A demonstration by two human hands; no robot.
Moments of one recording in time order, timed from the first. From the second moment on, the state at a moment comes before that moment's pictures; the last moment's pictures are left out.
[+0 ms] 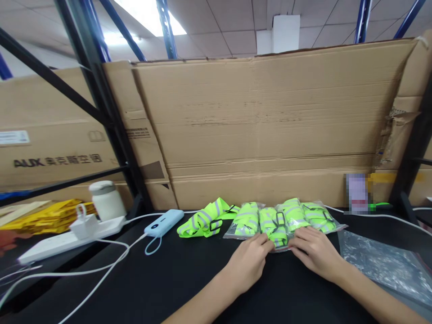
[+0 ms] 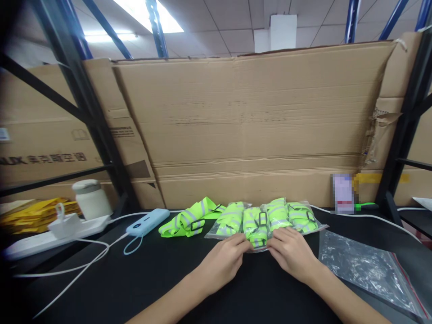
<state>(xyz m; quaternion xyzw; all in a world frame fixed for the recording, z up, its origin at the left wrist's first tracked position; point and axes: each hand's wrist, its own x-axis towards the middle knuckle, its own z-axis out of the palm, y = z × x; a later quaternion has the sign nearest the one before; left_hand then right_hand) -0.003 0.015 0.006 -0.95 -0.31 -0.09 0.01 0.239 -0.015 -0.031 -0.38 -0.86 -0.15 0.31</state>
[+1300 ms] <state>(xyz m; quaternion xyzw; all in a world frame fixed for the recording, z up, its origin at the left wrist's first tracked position) -0.004 0.019 0.001 -0.93 -0.34 -0.13 0.06 0.239 -0.017 -0.025 -0.41 -0.85 -0.10 0.31</state>
